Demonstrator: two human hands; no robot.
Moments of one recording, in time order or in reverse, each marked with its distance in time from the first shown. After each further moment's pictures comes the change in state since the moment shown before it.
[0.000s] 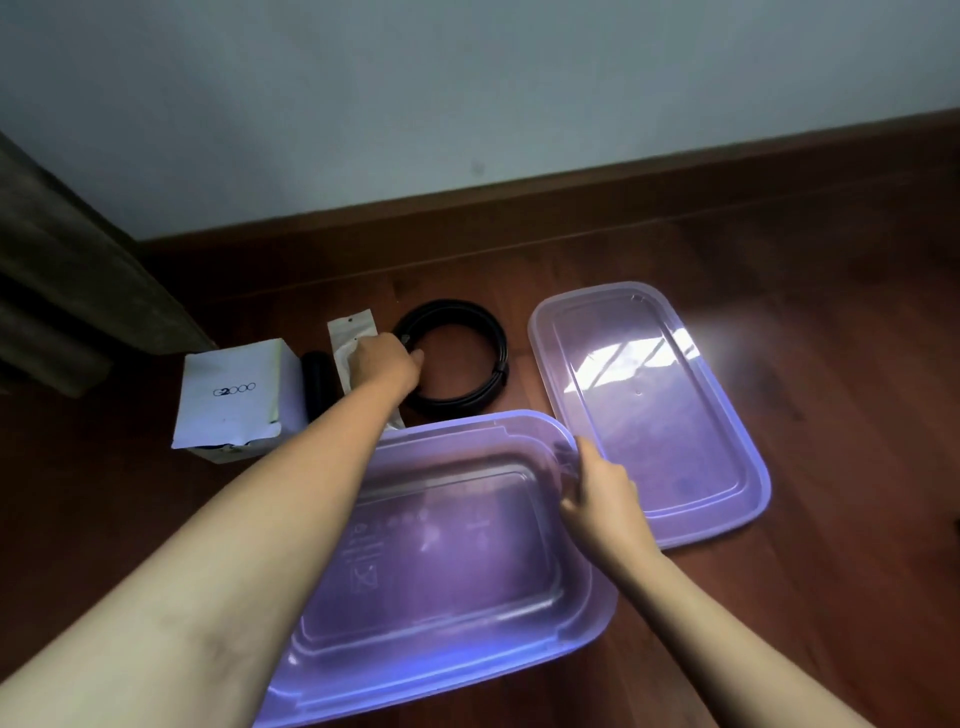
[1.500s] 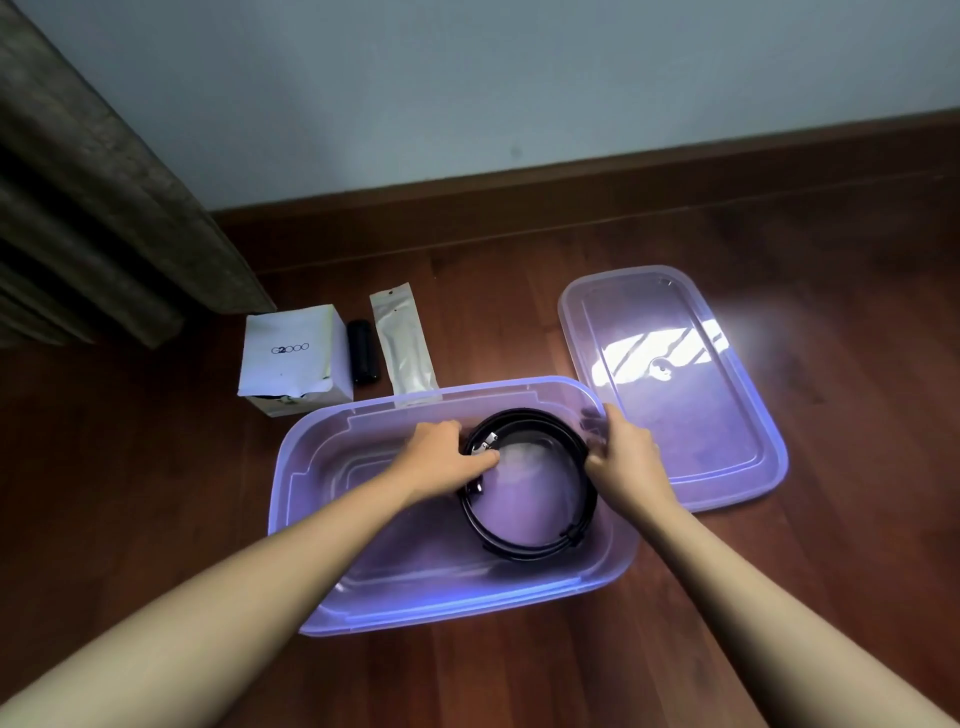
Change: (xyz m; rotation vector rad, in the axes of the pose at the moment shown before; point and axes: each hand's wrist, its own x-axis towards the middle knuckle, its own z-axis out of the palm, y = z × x) left_hand -0.120 -0.063 0.026 -0.128 -0.335 0.301; right_hand -0.005 -0.007 -0.006 -0.004 0.001 0.000
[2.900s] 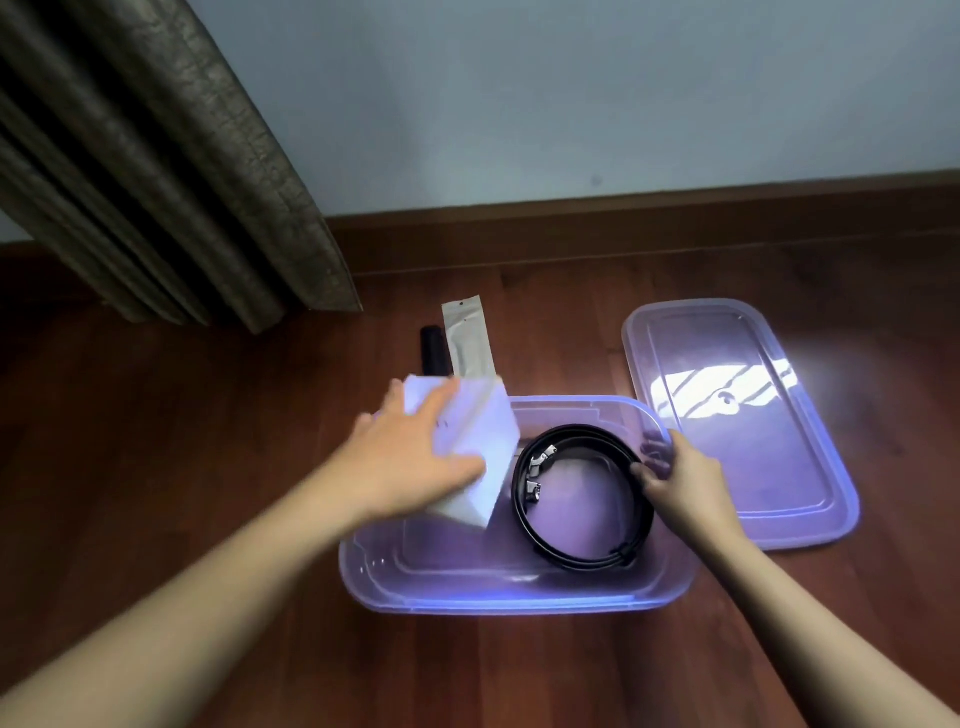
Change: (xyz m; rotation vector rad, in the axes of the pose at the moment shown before) left_hand -0.101 -0.016 -0.088 0.149 0.077 -0.100; right_hand 0.003 0.011 0.007 0.138 0.031 -0.021
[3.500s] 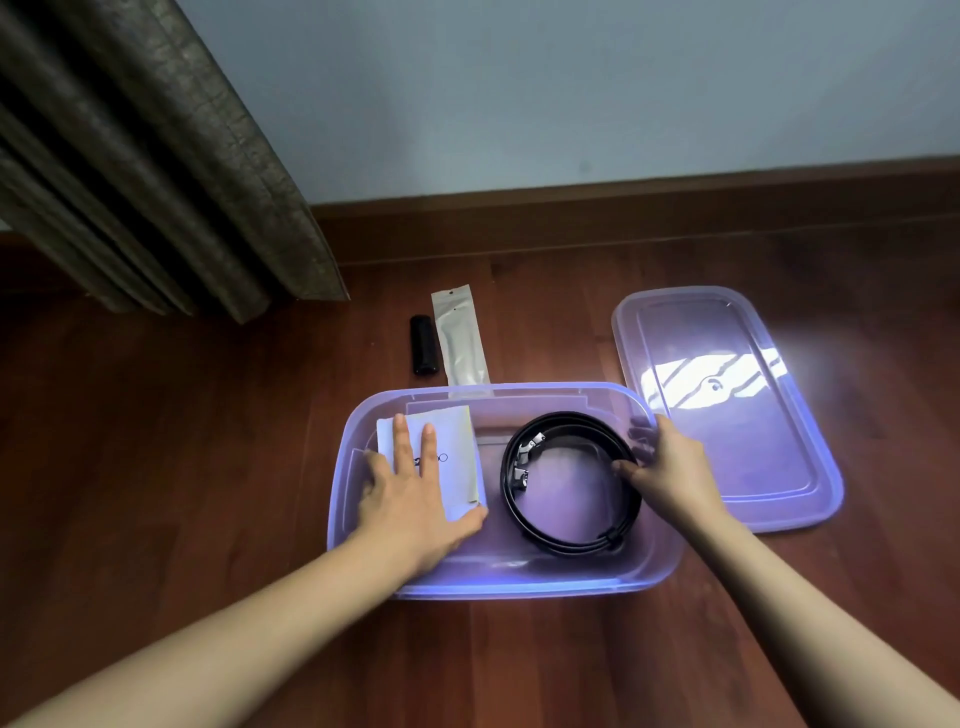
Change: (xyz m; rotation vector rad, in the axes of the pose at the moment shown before) left_hand 0.014 -0.016 0.094 0.252 0.003 -0.113; right_hand 0.004 0.003 0.001 -0.014 -0.059 -0.020
